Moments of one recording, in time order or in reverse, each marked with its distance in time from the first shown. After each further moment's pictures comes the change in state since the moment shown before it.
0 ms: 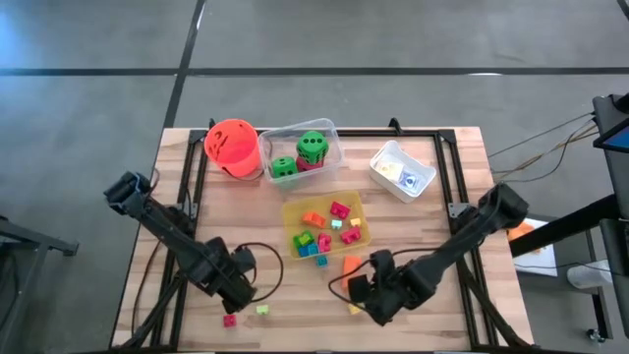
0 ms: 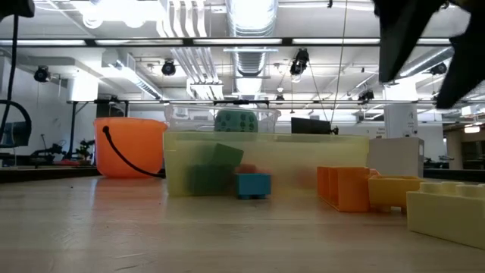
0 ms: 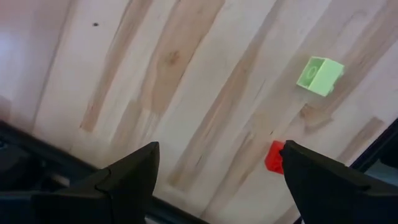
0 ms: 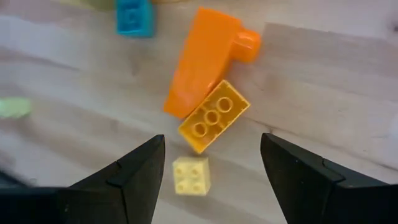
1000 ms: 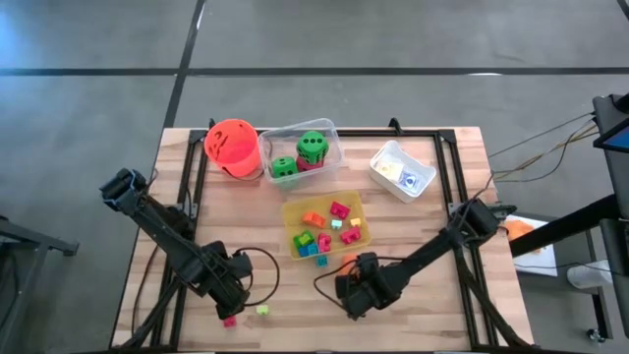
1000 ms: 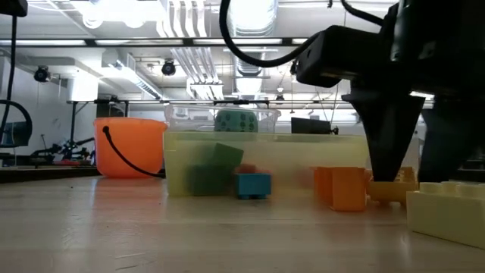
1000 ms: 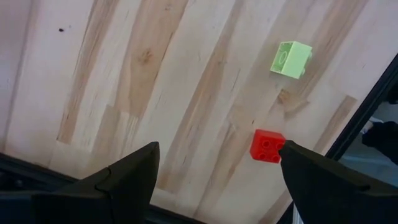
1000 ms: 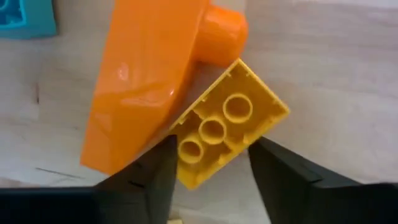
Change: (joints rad) left arm -0.041 -0.051 -0.049 0.091 0.015 0.050; right arm -0.090 0.243 0.060 -0.004 -0.120 0.034
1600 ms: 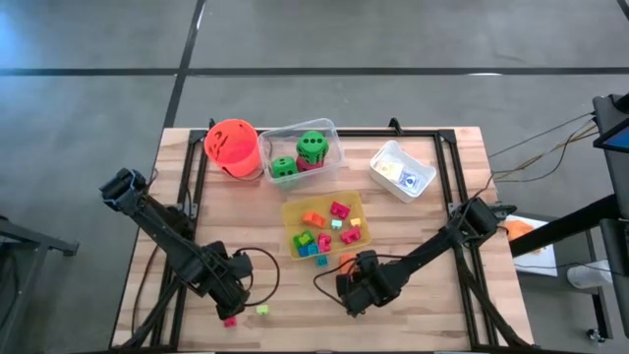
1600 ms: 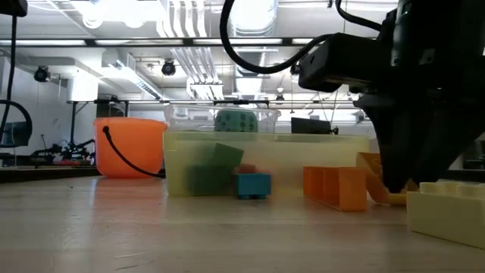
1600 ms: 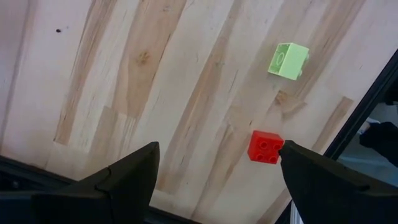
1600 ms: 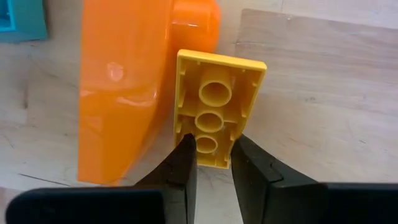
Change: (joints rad) left arm 0.000 0.000 0.000 0.008 0.000 -0.004; right arm -0.010 -0.003 -0.018 -0.002 -0.015 -0.042
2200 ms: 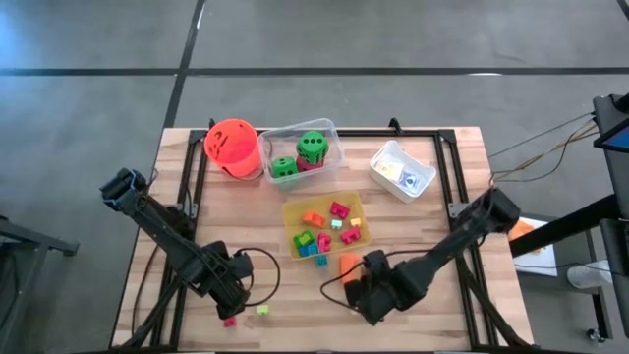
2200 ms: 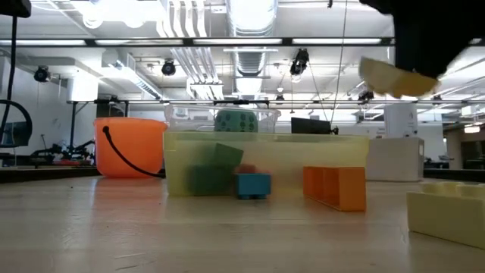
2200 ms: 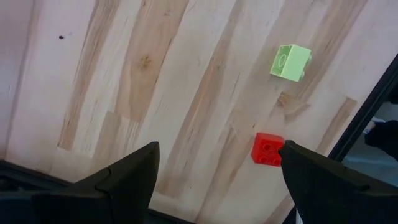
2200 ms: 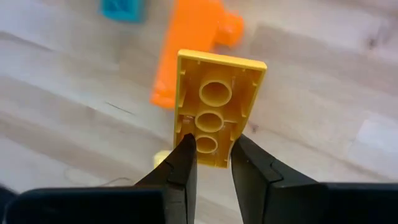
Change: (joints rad) left arm 0.001 0.001 -0.005 0.002 -0.012 0.022; right arm 0.062 -0.171 0.079 -0.131 0.067 -0.109
